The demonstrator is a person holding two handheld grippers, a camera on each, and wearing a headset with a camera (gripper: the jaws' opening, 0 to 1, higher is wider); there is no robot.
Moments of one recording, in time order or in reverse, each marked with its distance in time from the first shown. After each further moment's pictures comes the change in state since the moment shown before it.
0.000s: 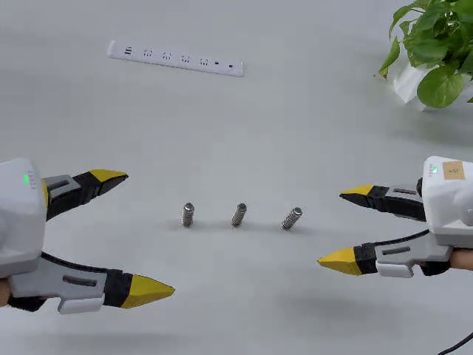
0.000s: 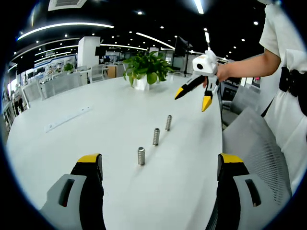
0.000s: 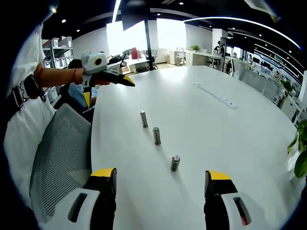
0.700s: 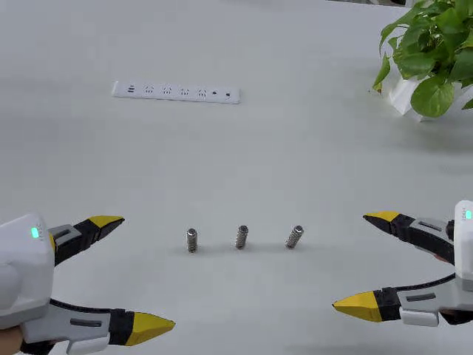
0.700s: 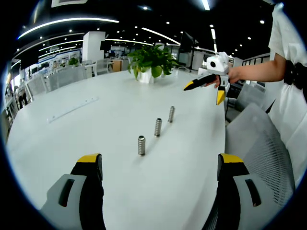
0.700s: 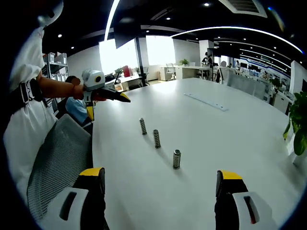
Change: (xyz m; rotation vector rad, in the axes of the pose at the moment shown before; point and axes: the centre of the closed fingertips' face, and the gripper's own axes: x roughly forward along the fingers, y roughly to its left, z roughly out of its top) left arm 0.002 -0.001 -0.018 -0.027 0.042 0.044; right arm -0.011 0.015 -0.006 0.073 -0.150 -0.043
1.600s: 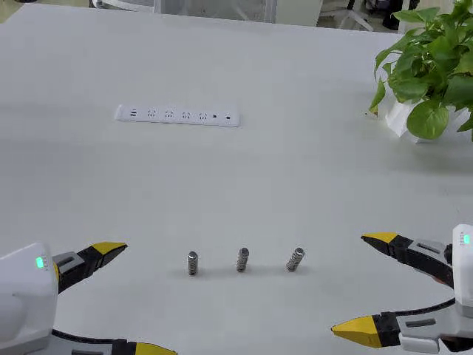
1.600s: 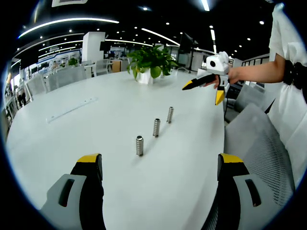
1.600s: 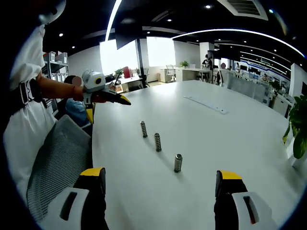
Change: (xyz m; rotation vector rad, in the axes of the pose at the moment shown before) left arm 0.001 -0.003 0.000 -0.002 -0.013 -0.007; right arm 0.002 0.003 0.005 -0.013 -0.015 -0.008
